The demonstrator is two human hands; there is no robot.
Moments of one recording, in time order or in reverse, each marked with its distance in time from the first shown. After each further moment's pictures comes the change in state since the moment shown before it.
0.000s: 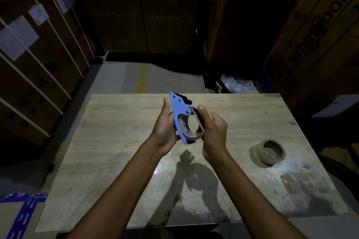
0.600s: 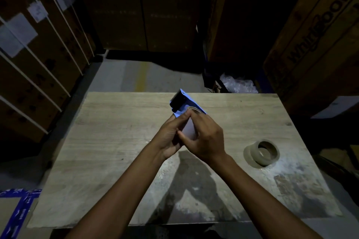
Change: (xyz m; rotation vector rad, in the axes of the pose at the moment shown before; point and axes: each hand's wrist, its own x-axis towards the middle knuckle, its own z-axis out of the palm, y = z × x) left_hand -0.002 -0.020 0.035 -0.136 -0.077 -0.005; right_hand 0.021 0.019 -0.044 -1.036 -0.179 -1.127
